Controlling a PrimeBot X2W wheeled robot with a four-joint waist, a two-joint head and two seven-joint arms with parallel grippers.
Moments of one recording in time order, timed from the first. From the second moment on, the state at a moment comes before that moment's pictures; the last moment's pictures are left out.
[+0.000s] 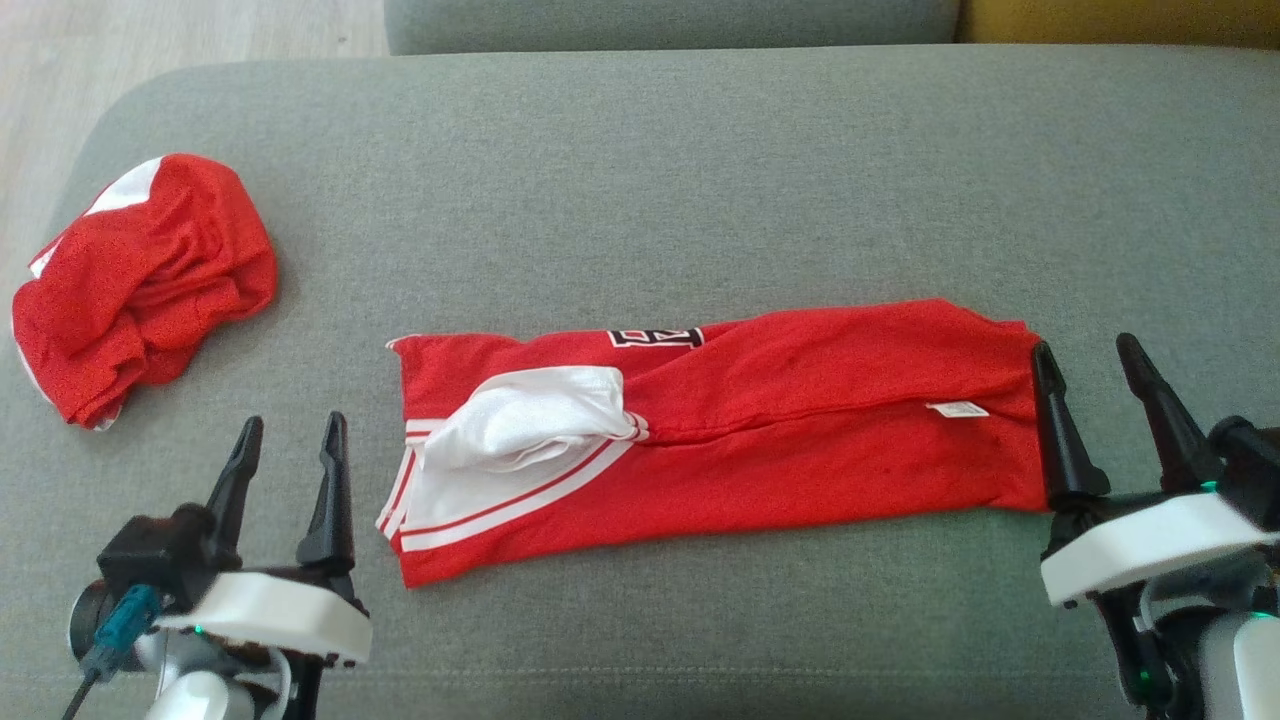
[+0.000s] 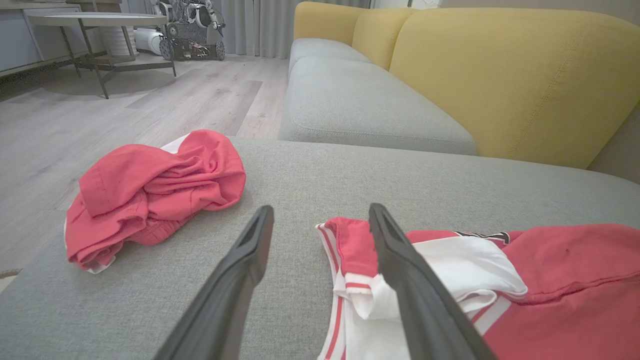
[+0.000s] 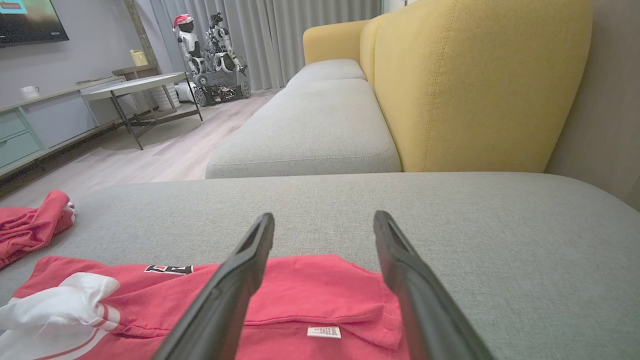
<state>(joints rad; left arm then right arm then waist) 0.02 0.37 -0.35 0.00 -0.50 0.24 -0.24 0.03 -0.08 -0.04 -0.17 0.20 0.13 0.16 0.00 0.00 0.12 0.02</state>
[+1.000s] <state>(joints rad) -0.11 0.34 -0.38 0.01 -0.50 0.19 -0.24 -0.16 -0.15 -0.12 0.20 0.24 0.13 0.28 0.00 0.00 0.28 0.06</state>
